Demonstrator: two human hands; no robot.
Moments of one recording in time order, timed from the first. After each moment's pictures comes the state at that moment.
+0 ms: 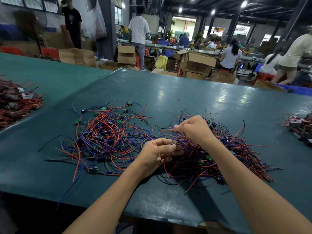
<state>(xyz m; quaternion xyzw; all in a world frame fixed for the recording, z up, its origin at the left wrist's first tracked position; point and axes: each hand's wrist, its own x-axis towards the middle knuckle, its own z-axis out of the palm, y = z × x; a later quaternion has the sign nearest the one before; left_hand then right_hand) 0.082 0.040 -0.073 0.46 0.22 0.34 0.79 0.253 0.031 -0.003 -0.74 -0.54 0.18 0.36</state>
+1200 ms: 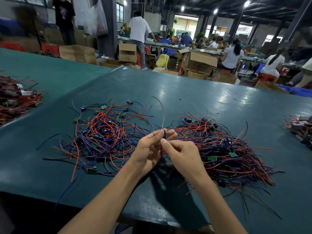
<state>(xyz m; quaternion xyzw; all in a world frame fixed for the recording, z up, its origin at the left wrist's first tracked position) 0.075 0.049 -0.069 0.32 0.12 0.42 0.84 0.181 -0.030 -0.037 -0.66 -0.57 0.17 0.45</state>
